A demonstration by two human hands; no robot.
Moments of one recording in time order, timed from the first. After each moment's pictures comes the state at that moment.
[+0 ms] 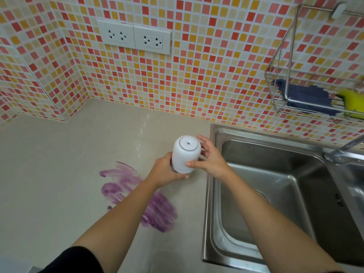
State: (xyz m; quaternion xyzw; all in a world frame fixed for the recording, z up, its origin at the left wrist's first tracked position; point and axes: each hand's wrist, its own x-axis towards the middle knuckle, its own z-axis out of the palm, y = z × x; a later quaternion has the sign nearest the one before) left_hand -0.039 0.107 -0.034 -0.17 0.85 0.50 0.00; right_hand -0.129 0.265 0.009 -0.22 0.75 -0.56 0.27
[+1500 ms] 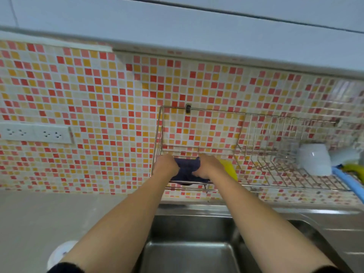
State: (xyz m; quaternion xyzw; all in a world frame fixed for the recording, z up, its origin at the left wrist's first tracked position) left_hand -0.304 0.345 0.190 -0.22 0.95 0.22 0.01; right_hand -0.344 0.473 0.197 -0.11 0.99 -0.10 0.07
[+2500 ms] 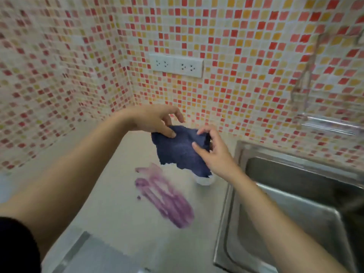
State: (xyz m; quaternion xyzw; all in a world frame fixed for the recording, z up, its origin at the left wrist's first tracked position) left_hand 0.015 0.064 0.214 -0.14 0.93 0.32 0.12; right_hand -0.067 0.248 0.112 -0.44 0.68 -0.57 0.12
